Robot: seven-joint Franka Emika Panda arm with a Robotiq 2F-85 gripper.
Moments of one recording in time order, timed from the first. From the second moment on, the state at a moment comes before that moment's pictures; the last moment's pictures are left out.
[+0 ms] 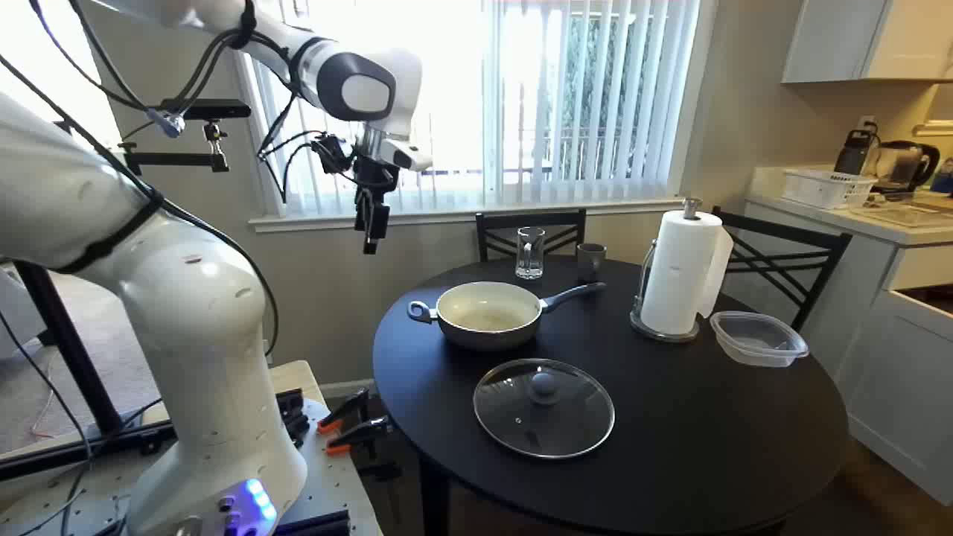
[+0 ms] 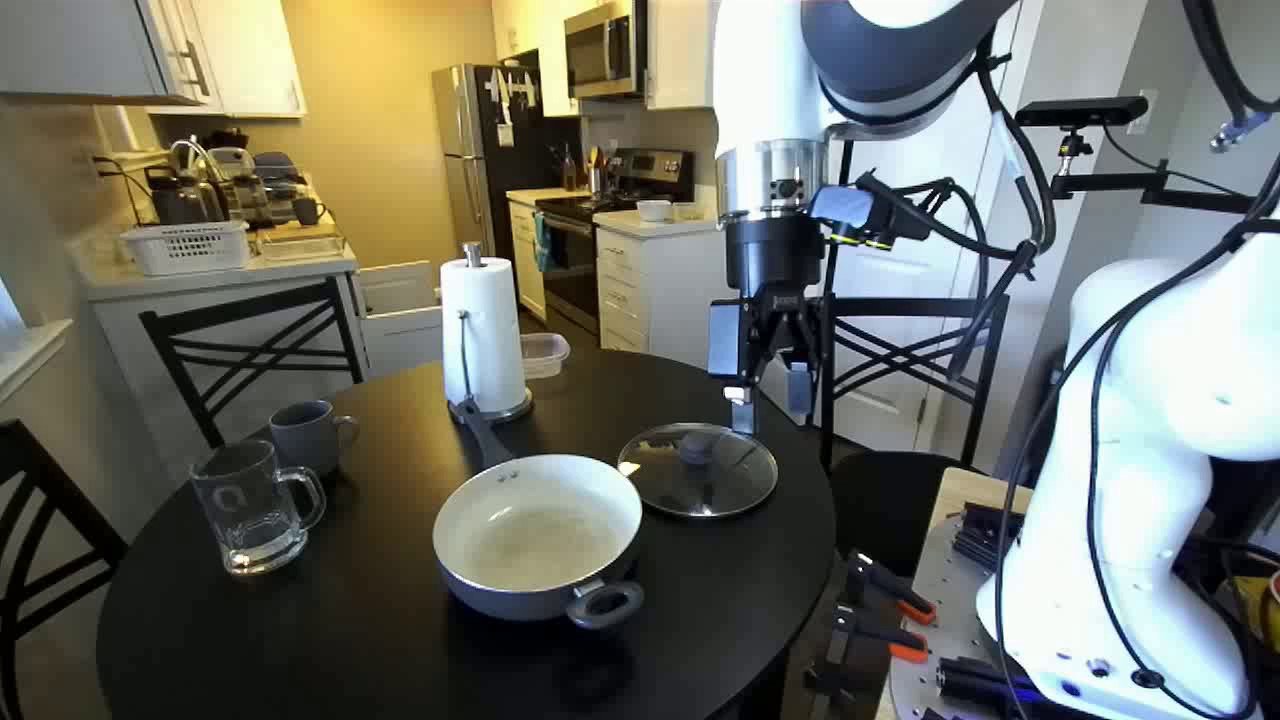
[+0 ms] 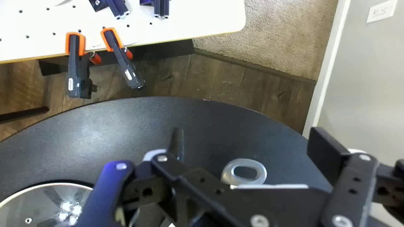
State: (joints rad) arm 0.22 -0.64 0.20 -2.67 0.42 1.89 0.36
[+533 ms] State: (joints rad) arm 0.22 -0.64 0.20 -2.67 0.42 1.89 0.36
